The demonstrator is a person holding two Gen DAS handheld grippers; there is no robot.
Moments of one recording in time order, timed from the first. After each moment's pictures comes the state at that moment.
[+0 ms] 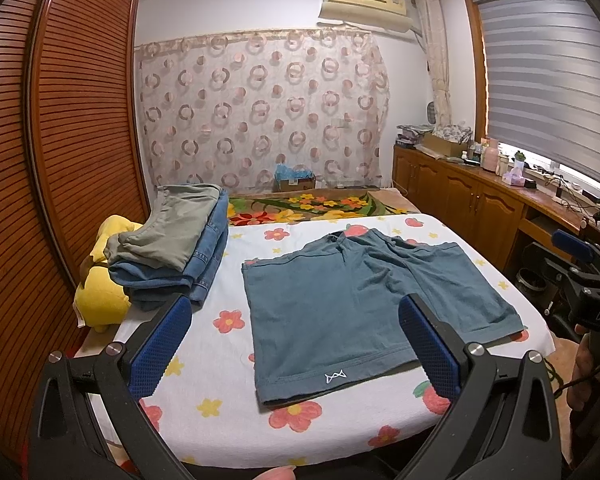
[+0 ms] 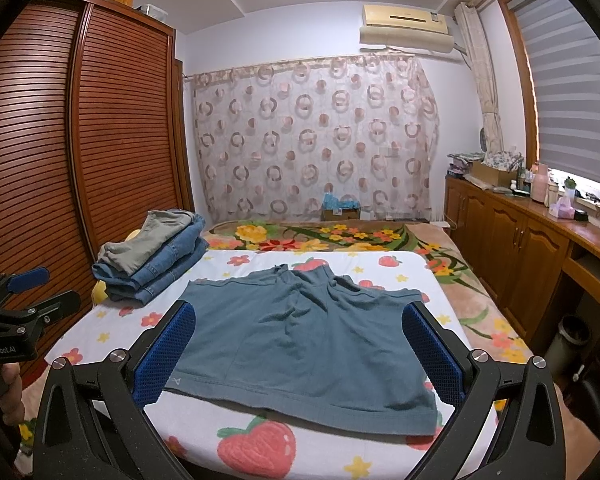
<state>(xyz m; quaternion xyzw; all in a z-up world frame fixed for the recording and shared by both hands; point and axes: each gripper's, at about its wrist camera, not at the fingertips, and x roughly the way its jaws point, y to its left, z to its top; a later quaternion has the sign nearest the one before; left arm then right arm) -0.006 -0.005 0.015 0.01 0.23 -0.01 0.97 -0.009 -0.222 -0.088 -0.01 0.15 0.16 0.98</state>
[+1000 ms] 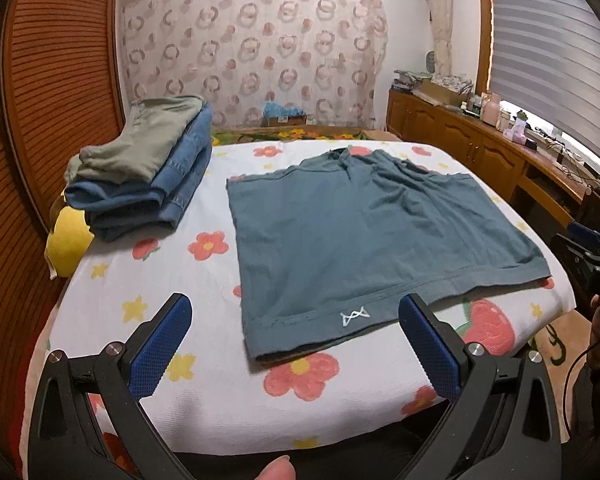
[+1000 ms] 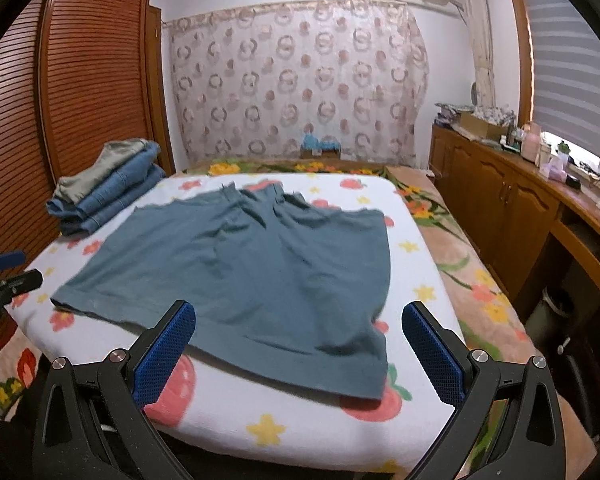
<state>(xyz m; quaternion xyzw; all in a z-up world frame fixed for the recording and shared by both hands) 0.032 -0.004 -0.055 -0.01 0.33 -0.03 0.94 0.029 -0.243 -0.114 -0.04 0.25 0.13 0.96</state>
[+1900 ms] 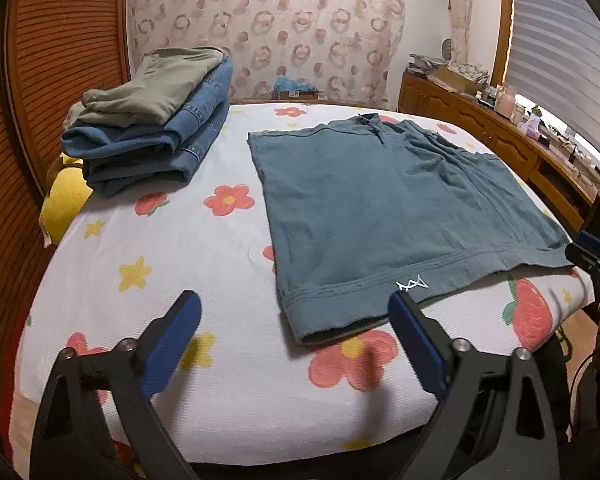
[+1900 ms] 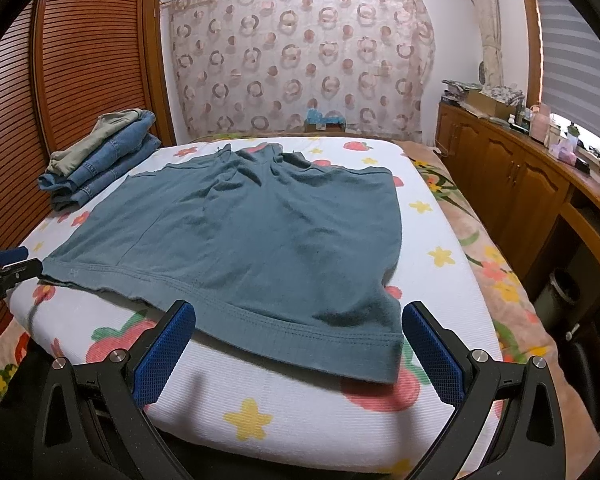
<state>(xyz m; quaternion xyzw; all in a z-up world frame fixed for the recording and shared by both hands) 0.046 0.026 -0.096 -0.03 0.37 -0.02 0.93 0.035 -0.248 -0.110 -0.03 0.28 0.14 0.95</state>
